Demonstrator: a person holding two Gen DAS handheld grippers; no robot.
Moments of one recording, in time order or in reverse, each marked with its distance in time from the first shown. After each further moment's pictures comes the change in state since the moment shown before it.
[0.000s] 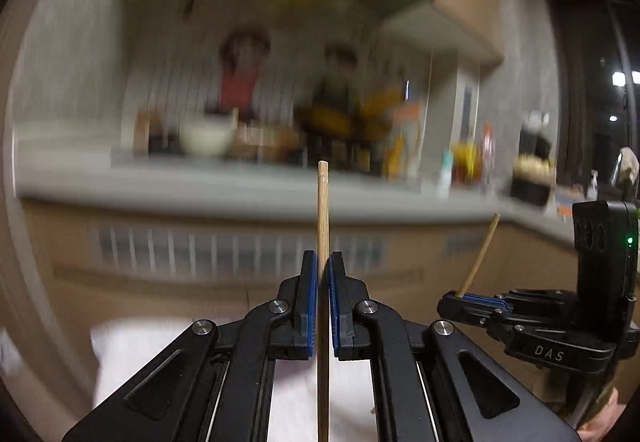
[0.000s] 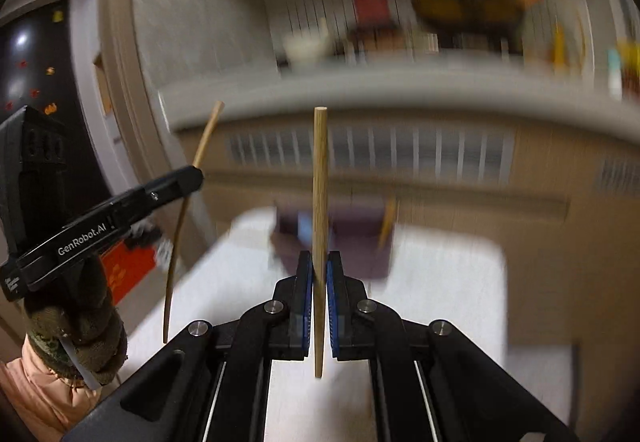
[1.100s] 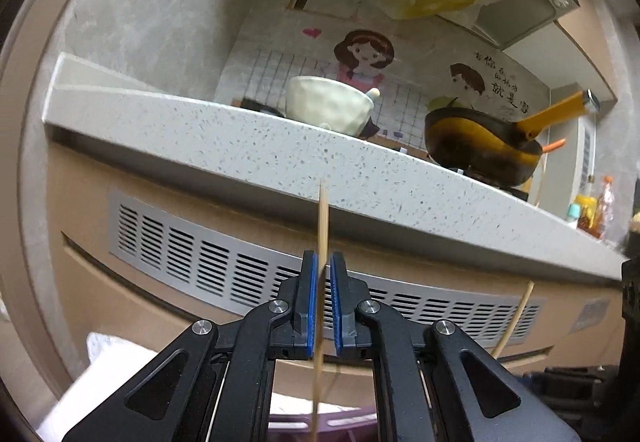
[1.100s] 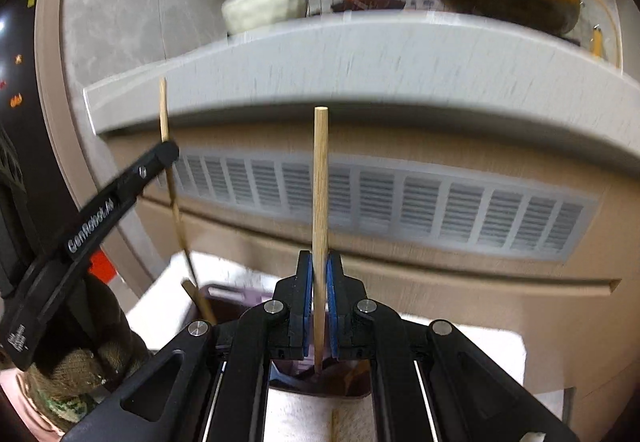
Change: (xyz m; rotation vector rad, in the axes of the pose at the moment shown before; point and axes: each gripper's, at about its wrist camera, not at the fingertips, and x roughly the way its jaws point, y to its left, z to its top) left arm 0.167 0.113 -0.081 -0.148 -0.129 0.363; right arm 0.222 -0.038 0.008 0.012 0.163 -0.037
